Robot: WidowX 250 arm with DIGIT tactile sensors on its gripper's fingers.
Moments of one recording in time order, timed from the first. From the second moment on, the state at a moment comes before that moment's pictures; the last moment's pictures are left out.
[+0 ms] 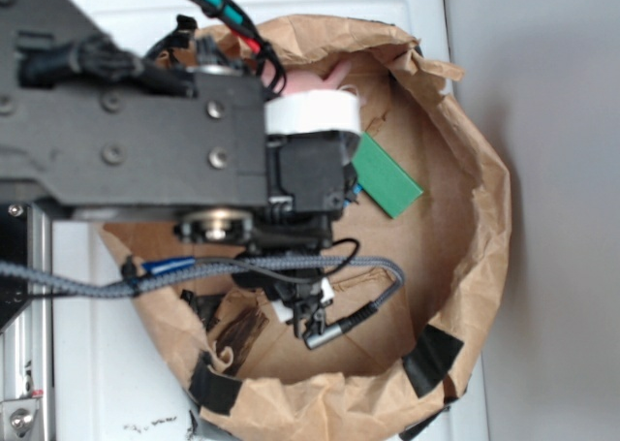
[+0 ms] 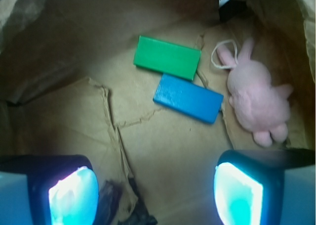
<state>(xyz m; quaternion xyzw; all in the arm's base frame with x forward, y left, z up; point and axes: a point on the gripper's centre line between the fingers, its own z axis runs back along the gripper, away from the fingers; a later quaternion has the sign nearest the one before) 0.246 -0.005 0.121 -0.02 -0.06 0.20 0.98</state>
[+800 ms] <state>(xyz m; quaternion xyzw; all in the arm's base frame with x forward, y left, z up) 0.208 -0.048 0.080 -0.01 0.01 0.23 0.97</state>
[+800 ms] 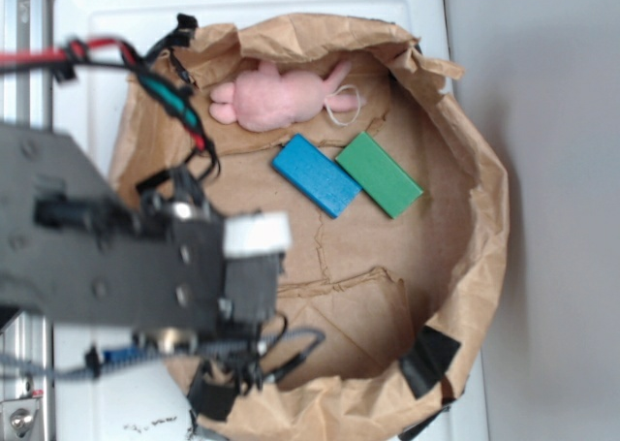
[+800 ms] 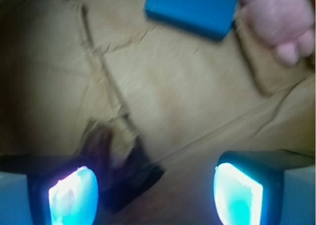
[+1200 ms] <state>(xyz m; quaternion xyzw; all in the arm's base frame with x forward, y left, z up) 0.215 -0.064 0.059 -0.01 0.00 0.23 0.97</state>
